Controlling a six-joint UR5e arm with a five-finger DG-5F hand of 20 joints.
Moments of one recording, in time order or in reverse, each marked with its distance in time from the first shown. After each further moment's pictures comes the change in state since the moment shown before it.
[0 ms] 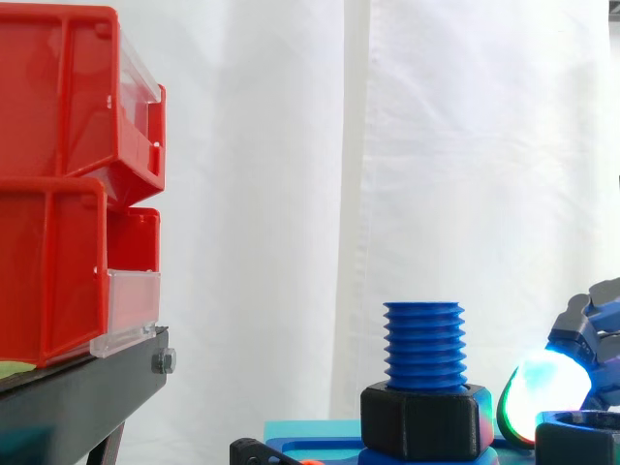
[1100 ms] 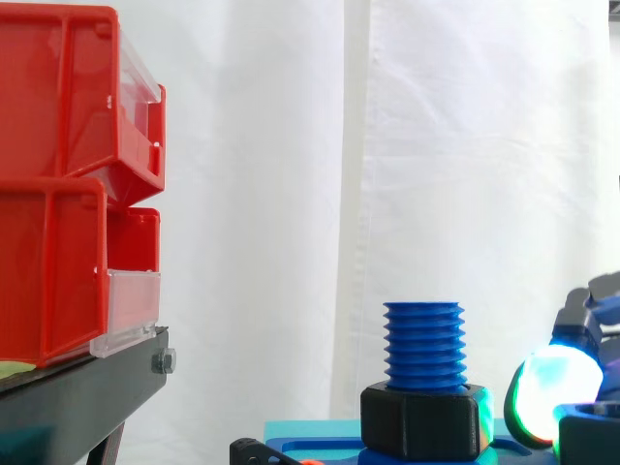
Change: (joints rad) arm -0.015 0.039 0.001 -0.163 -0.095 0.101
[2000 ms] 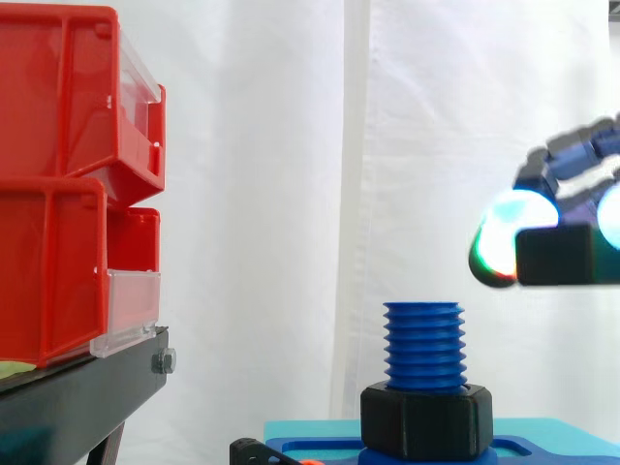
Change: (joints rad) arm -0.066 0.094 0.124 -0.249 -0.105 0.005
